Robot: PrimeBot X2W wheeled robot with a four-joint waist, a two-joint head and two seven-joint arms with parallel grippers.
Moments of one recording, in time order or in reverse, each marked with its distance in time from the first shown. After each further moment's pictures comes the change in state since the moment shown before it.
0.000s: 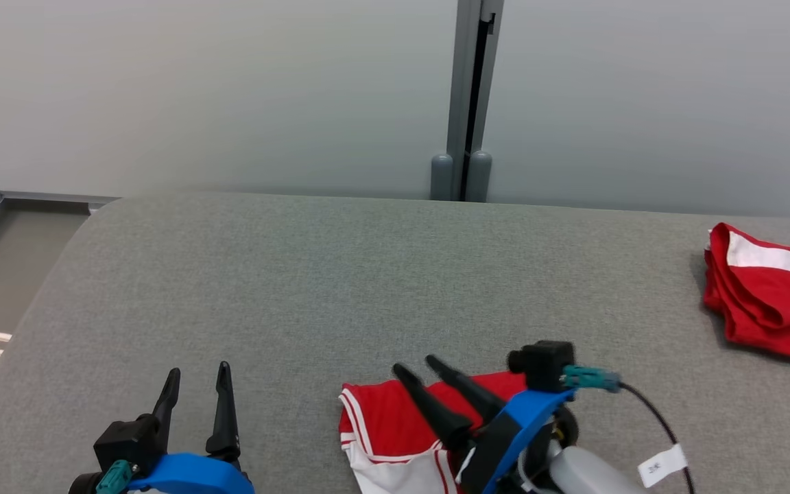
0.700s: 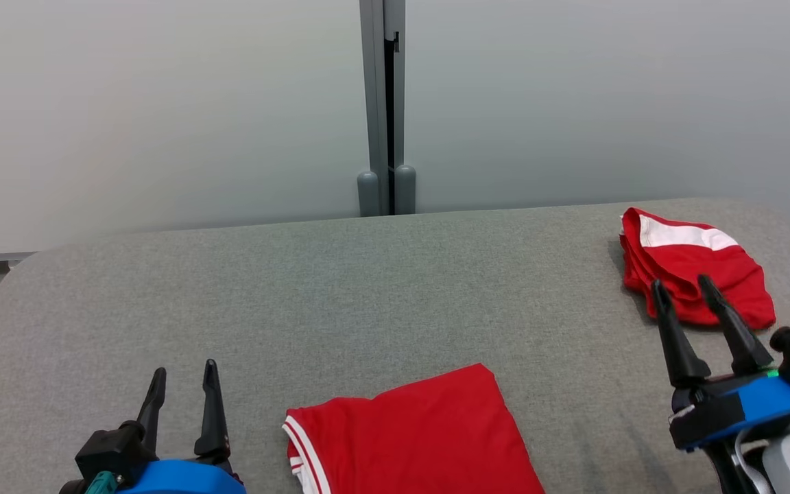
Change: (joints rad) left arm 0.040 -0.029 0.065 -0.074 0.029 -0.009 0.000; right arm 0.163 -0.256 -0.534 -0.200 -0.381 0.000 -0.204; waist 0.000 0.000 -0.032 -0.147
